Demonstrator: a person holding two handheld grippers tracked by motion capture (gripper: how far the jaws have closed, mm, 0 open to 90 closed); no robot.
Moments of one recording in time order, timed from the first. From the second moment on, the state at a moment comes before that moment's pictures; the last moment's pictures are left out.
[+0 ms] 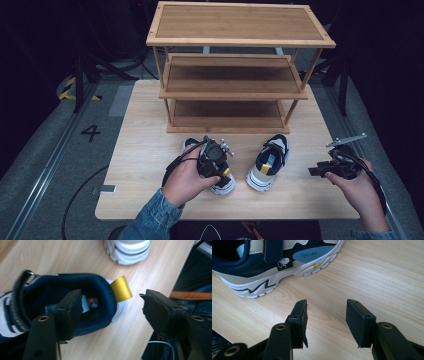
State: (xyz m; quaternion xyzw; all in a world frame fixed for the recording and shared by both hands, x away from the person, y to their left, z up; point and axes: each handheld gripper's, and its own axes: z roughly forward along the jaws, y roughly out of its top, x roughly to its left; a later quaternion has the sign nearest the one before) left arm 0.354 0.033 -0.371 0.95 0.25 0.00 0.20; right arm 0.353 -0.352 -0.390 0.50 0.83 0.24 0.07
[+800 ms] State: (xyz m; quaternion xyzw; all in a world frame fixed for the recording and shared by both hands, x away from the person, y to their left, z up) left arm 0.365 0.028 -0.395 0.94 0.28 -0.05 0.19; right arm 0.357 -0.347 -0.394 0.50 0.83 0.24 0.07
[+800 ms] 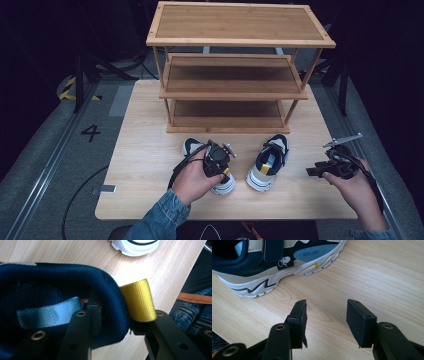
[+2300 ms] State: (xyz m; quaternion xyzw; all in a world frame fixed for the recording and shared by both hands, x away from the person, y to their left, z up) left arm 0.340 0.067 -0.393 0.97 0.19 -0.09 0.16; right arm 0.384 -0.318 -0.390 0.45 0.85 0.25 0.06
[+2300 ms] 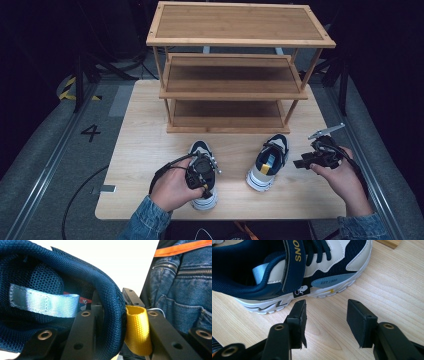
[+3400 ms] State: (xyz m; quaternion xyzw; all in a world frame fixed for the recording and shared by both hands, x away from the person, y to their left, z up) left arm 0.347 0.043 -0.292 0.97 0.13 -0.05 0.19; right arm 0.378 -0.333 -0.384 0.47 0.84 0.26 0.06
